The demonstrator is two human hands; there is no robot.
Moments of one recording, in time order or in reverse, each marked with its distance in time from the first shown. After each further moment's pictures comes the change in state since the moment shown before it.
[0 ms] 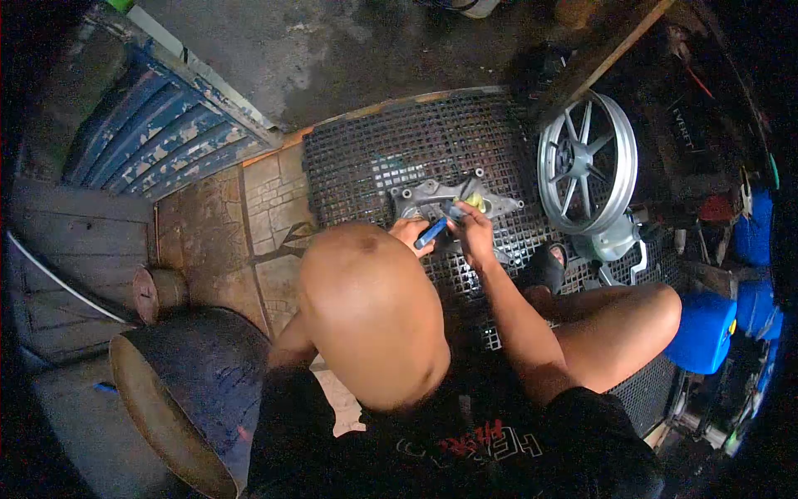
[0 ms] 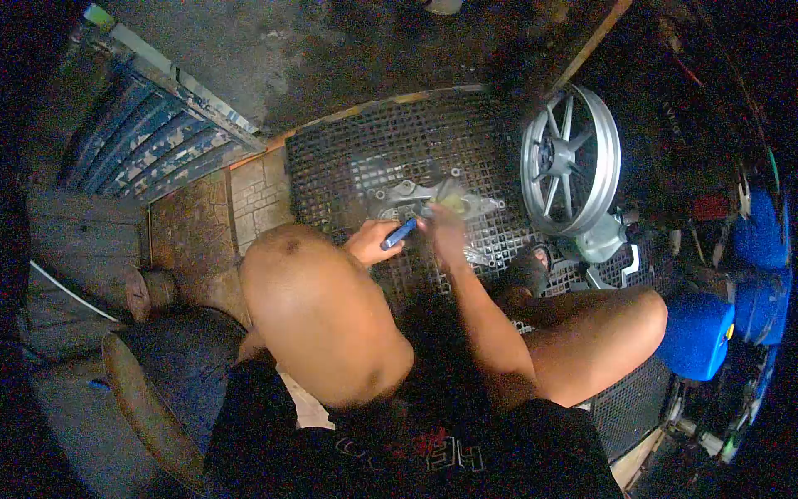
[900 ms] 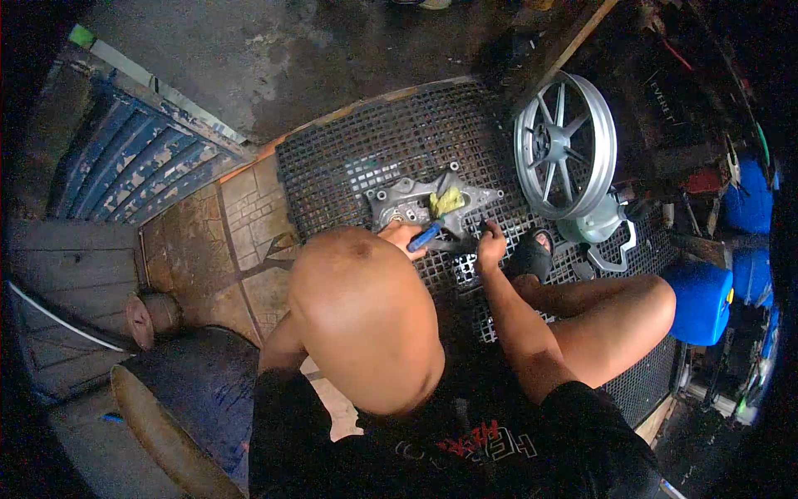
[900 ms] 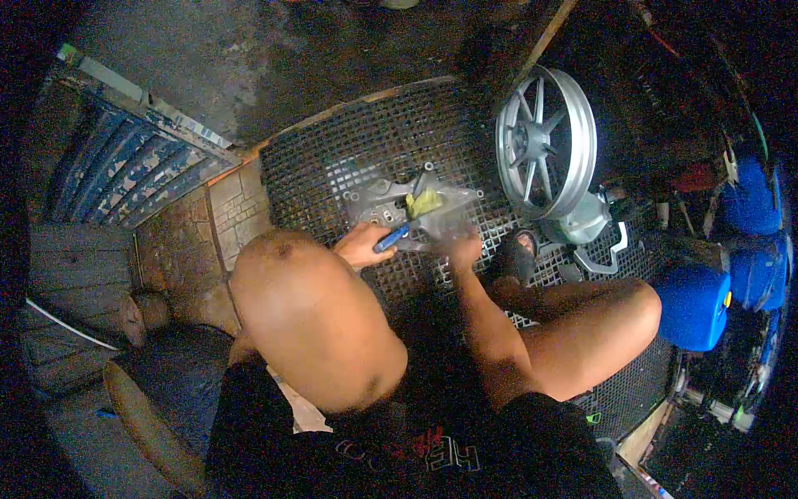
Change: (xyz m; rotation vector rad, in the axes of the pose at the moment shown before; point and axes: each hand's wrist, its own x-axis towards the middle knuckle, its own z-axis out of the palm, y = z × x) left_hand 0.019 0.024 0.000 -0.009 -0.276 -0.044; right_hand -0.035 -0.001 -0.075 -0.608 0.578 0.128
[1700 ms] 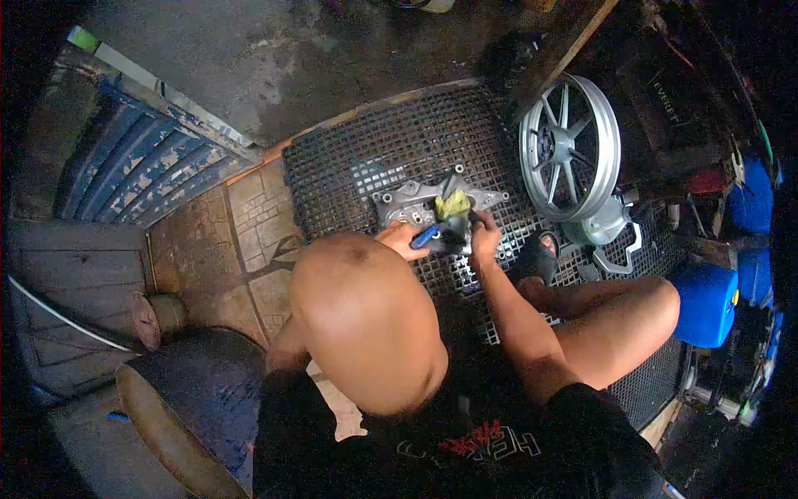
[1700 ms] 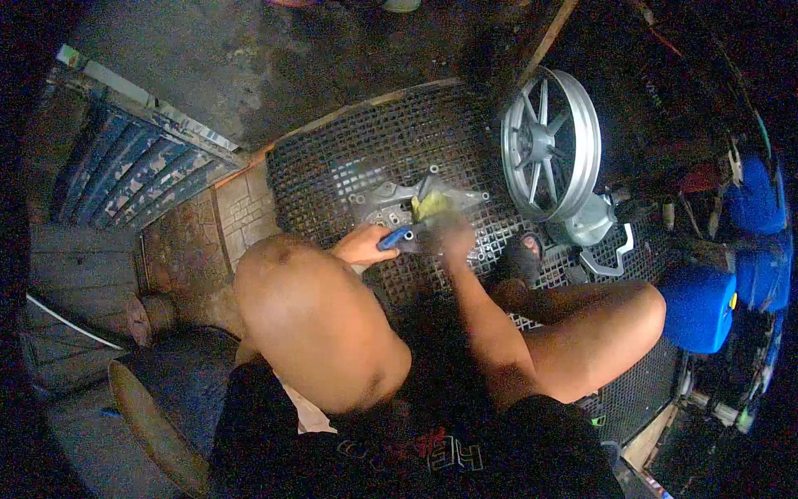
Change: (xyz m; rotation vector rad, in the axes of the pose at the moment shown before) left_hand 0.000 0.002 -0.013 -0.025 -0.008 -0.030; right_hand 0.003 -0.017 0.028 0.259 -0.148 -0.101
